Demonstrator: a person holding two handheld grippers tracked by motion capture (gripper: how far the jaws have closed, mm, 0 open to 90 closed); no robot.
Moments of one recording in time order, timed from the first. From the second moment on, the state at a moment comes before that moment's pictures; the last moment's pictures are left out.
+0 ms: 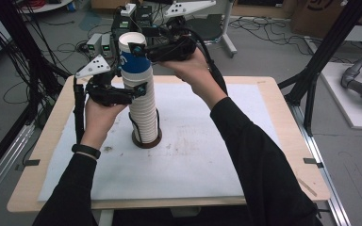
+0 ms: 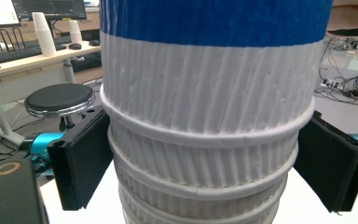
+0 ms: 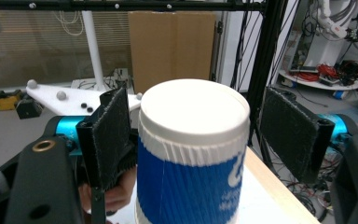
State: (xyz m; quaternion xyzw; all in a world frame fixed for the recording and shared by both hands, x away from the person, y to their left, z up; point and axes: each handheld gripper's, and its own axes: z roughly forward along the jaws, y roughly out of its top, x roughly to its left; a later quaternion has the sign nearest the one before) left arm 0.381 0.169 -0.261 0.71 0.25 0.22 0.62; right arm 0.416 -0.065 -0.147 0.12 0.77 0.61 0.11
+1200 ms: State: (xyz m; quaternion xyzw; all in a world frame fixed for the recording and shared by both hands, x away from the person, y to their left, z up) left arm 0.380 0.169 -0.262 0.71 0.25 0.22 0.62; right arm 0.414 -0.057 -0.136 0.13 0.76 0.63 0.11
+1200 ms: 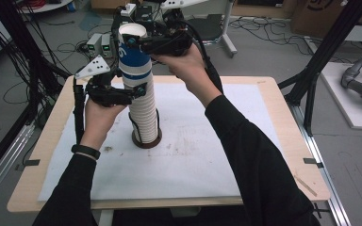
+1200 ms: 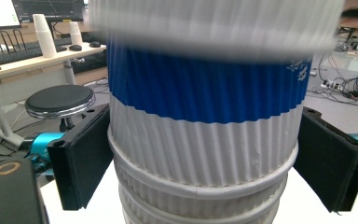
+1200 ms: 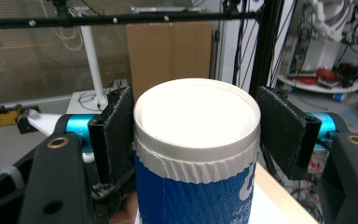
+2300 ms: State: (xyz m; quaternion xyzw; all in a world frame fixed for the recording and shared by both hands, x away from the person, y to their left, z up) left arm 0.380 0.169 -0.262 0.71 0.25 0.22 0.62; right arm 0.381 -0.113 -0.088 0.07 0.72 0.67 0.12
